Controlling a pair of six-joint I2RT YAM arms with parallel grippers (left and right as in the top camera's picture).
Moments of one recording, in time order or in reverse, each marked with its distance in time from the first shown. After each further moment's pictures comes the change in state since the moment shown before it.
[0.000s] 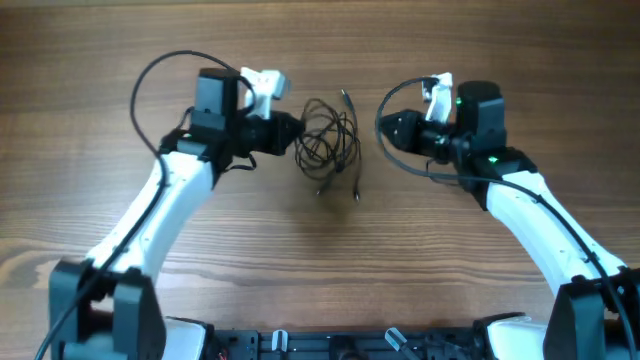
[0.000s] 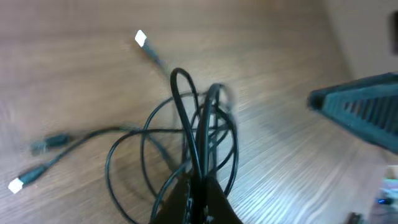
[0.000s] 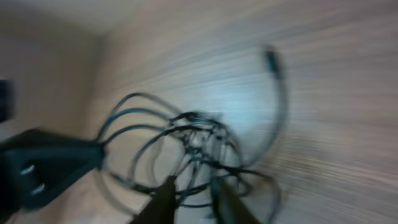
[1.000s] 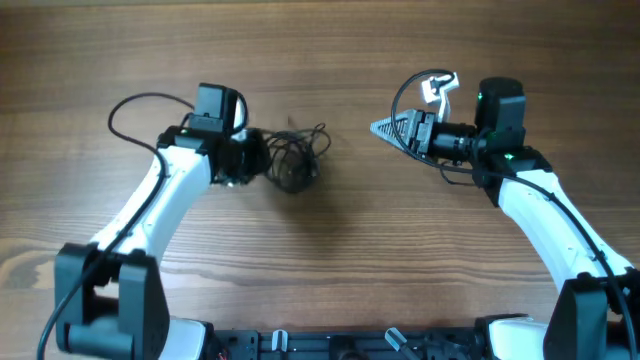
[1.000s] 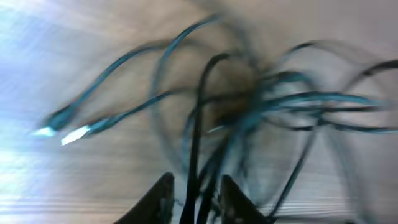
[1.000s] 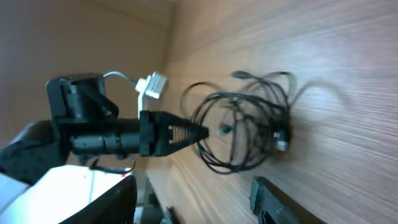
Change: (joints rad) left arm 0.023 0.077 0.005 -0.390 -0.377 -0.371; right arm -0.075 0.000 0.000 -0.057 -0.342 0.045
